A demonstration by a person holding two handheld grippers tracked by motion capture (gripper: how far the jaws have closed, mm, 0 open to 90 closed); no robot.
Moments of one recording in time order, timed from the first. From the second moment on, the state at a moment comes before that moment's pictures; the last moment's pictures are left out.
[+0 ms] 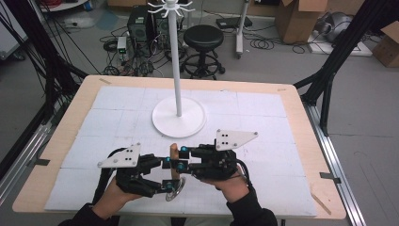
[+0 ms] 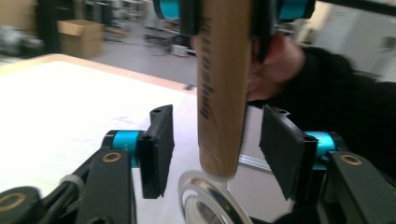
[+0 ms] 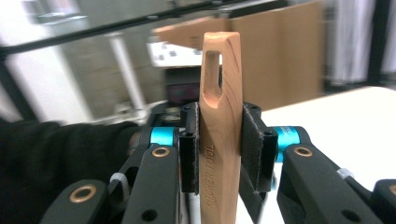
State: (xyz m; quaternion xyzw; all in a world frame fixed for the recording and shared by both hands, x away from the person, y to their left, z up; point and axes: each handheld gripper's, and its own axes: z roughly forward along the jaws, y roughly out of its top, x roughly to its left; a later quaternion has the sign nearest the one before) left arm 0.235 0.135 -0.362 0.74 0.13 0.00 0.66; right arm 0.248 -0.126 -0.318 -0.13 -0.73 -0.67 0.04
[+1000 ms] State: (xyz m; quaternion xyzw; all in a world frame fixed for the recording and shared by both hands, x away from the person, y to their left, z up) left arm 0.231 0.132 -0.359 0.75 0.21 0.07 0.63; right arm 0.231 -0.108 -0.316 -0.25 -0.71 -0.66 -0.07
